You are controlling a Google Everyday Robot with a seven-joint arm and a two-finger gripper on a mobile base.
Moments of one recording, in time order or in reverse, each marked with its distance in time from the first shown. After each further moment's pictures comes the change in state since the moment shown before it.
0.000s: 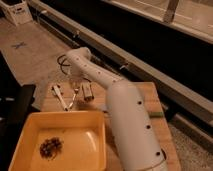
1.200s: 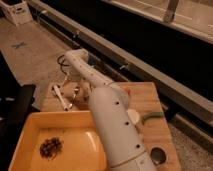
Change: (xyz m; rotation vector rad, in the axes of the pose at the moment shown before) arm 0.024 -0.008 0.032 -0.032 -0.029 -0.051
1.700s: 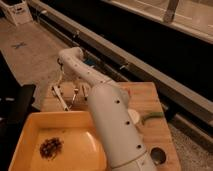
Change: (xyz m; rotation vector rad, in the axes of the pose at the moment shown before) arm -0.007 -0.031 -0.014 0.002 0.037 -0.072
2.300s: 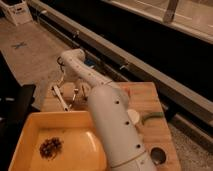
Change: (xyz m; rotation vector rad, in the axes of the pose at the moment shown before) arm 0.002 0.016 0.013 0.024 -0.024 0.043
